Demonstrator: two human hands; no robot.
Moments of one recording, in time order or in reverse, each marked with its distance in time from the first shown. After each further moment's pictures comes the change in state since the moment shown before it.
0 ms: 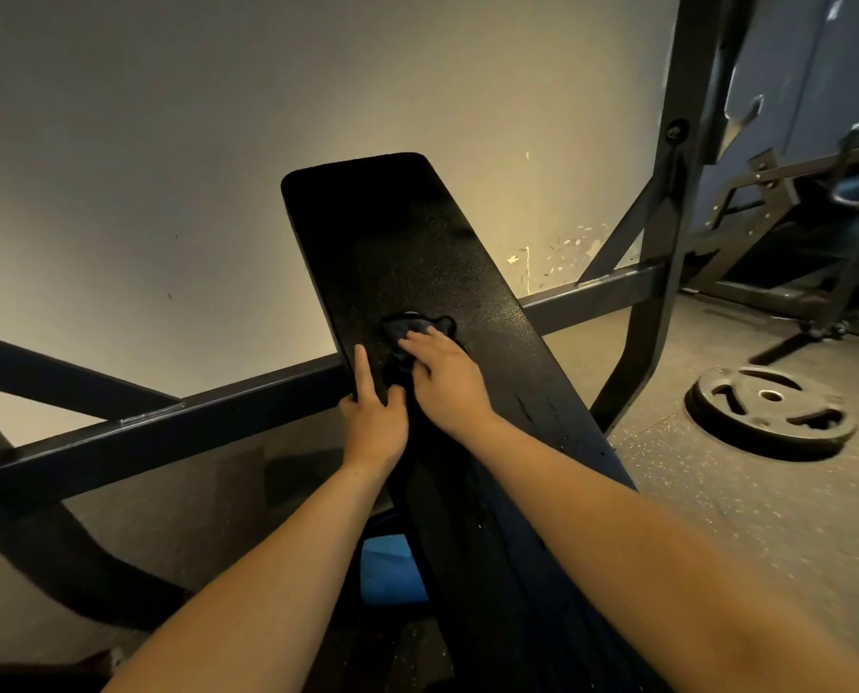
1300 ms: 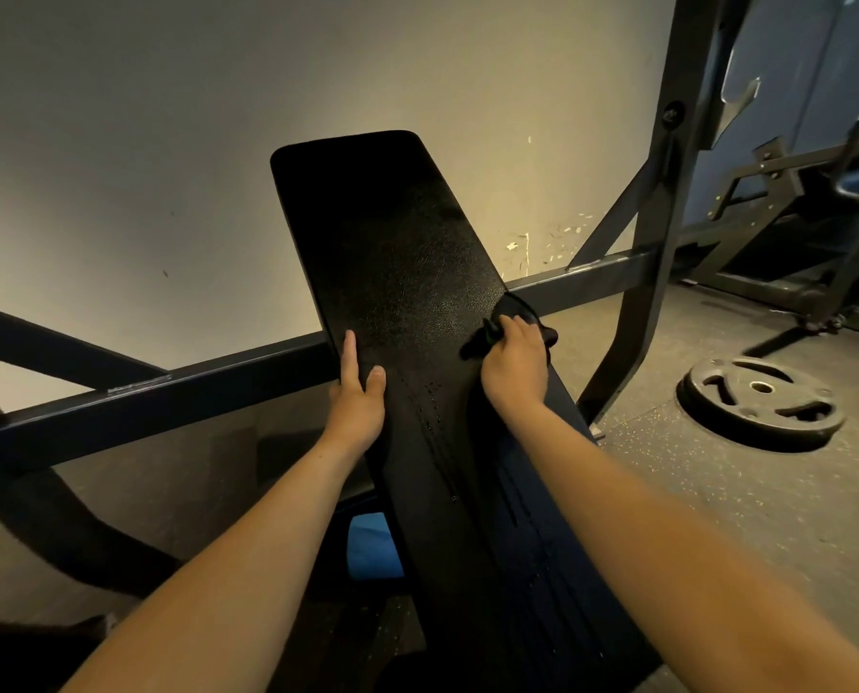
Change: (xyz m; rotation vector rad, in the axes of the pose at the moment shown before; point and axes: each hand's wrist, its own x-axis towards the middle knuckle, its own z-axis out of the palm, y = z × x) left_hand 0.000 -0.020 0.003 -0.040 -0.071 0.056; right_hand -0.027 0.060 -0.050 -0.040 0.181 0.484
